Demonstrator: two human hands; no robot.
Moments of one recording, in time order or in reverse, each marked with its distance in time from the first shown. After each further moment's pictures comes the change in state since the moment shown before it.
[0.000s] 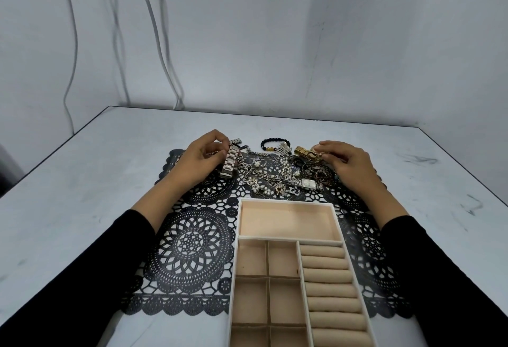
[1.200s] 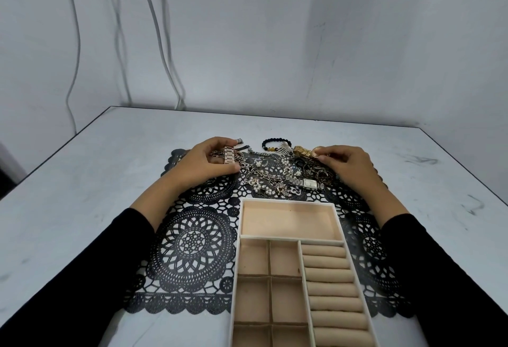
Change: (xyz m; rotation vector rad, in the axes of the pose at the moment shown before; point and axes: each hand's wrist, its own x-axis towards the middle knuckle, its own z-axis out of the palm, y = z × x) left_hand -0.006 0.007 -0.004 0.004 -0.131 -0.190; right_hand 0.001 -0.010 -0.001 -0.080 -0.021 0.095
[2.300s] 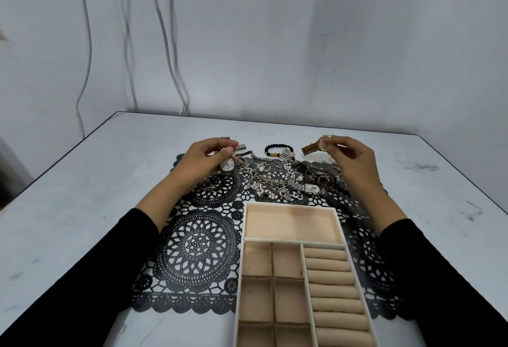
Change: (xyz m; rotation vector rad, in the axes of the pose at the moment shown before) left_hand 0.010 -0.008 -0.006 -0.143 0.159 0.035; right_hand -0.005 -0.028 0.006 0.463 0.174 0.009
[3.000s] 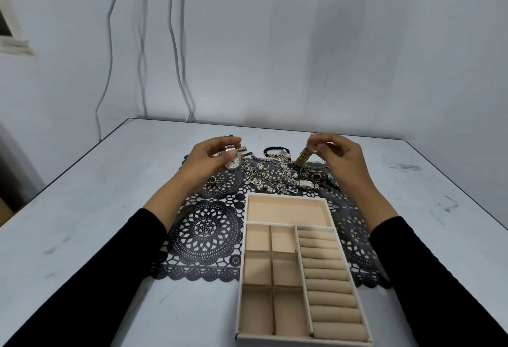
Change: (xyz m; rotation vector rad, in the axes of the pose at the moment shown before) left_hand -0.035 0.027 0.009 -0.235 0.016 0.037; right_hand -0.034 -0.045 0.010 -0.011 -0.103 -0.119
